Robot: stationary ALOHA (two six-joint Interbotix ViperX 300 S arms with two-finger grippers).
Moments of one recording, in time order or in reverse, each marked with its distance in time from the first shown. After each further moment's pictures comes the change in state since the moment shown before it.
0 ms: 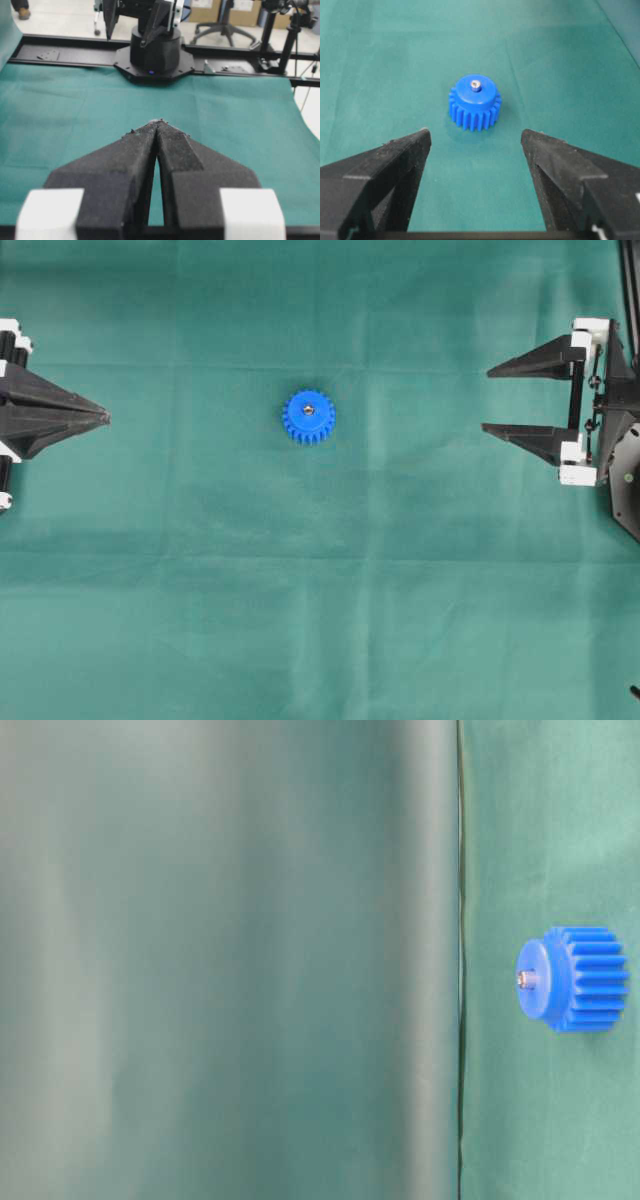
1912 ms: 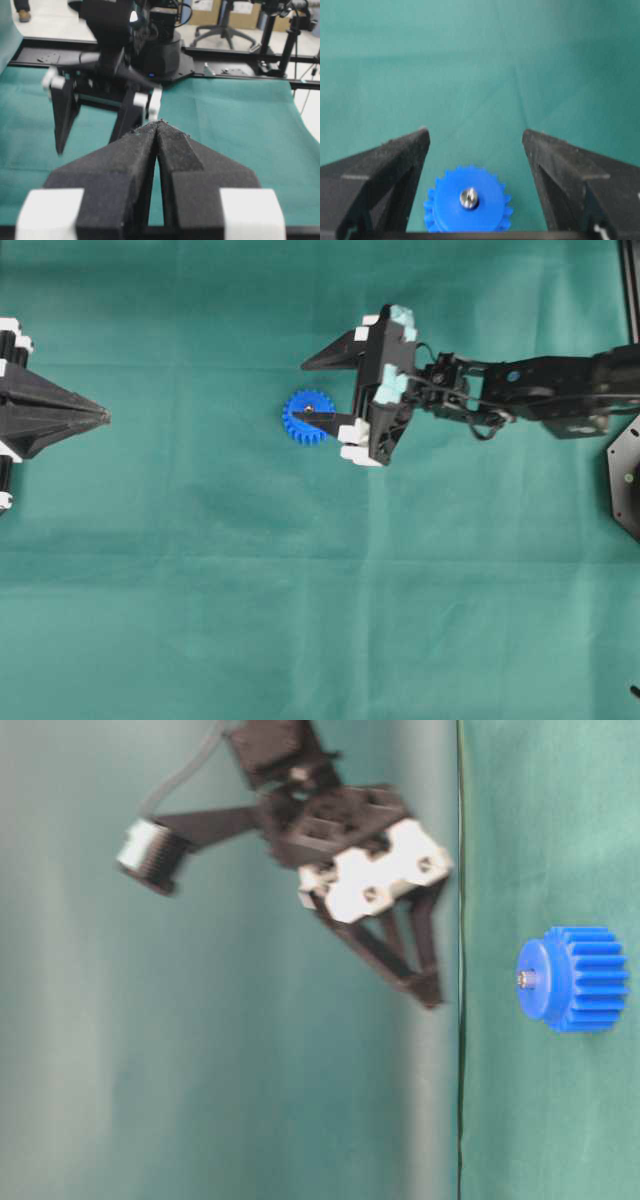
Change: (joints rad) left arm 0.000 0.003 -0.002 0.000 -0.011 0.000; right arm -0.005 0.870 -0.537 0.002 -0.225 0.006
